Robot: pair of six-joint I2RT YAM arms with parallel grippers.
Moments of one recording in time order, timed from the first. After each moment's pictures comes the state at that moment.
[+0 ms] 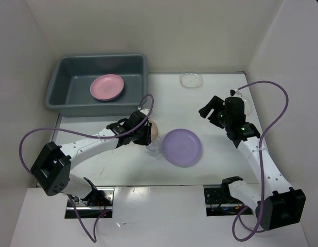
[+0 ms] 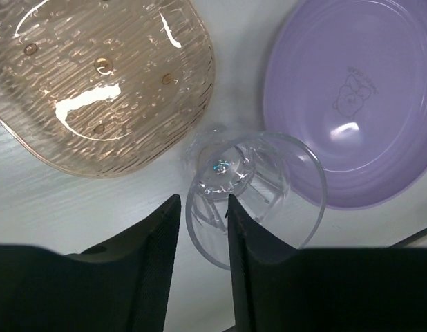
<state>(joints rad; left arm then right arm) -0.73 1.43 0.94 -0.40 -0.05 -0.51 0.19 1.00 0.88 -0.41 -0.01 0.68</state>
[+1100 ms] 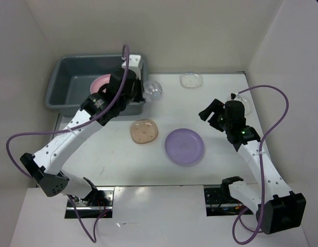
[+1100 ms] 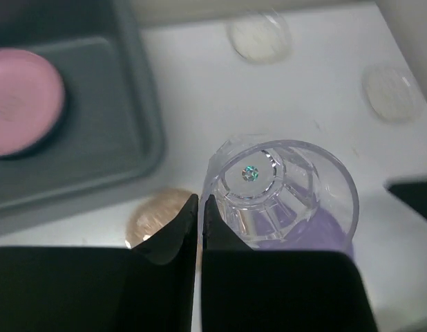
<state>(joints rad) -0.74 1.42 1.64 -0.68 -0.32 -0.34 0.19 0.96 0.82 -0.41 -0.02 0.71</state>
